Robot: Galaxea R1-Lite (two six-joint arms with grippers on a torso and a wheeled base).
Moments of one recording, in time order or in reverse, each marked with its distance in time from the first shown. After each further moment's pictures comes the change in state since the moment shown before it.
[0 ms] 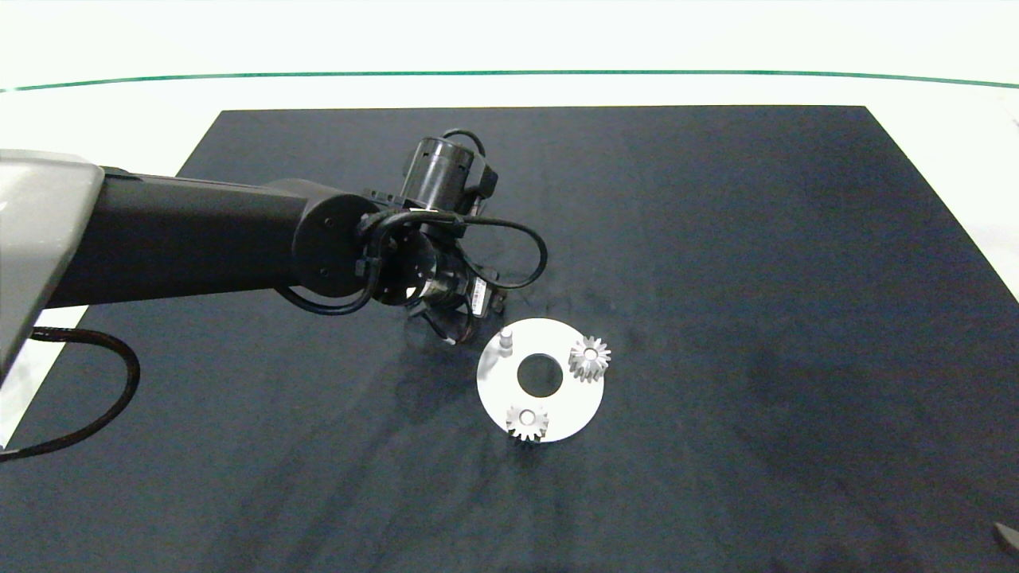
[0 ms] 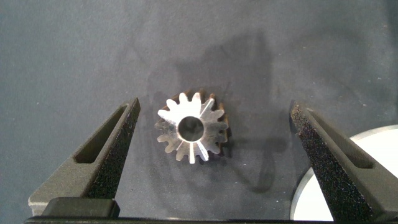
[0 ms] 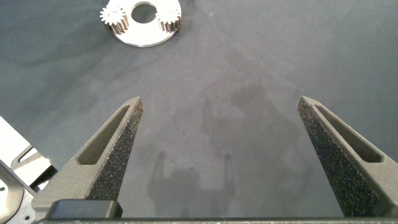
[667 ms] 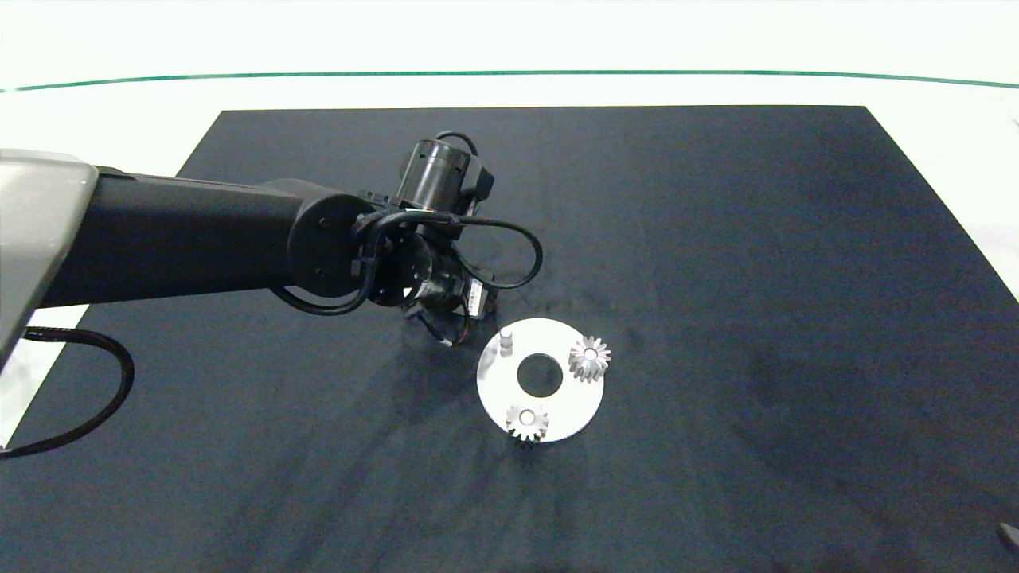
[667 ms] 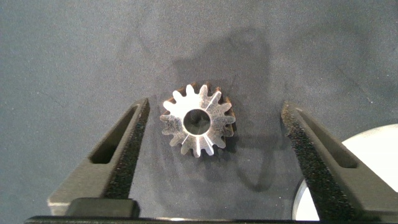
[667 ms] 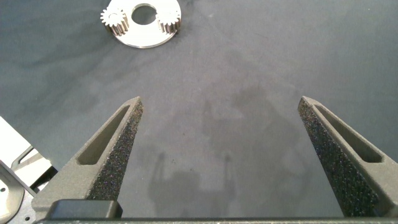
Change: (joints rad) left arm 0.004 -0.008 0.011 0.011 0.000 -0.029; right arm 0.000 -0.006 0.000 0.000 0.001 0.000
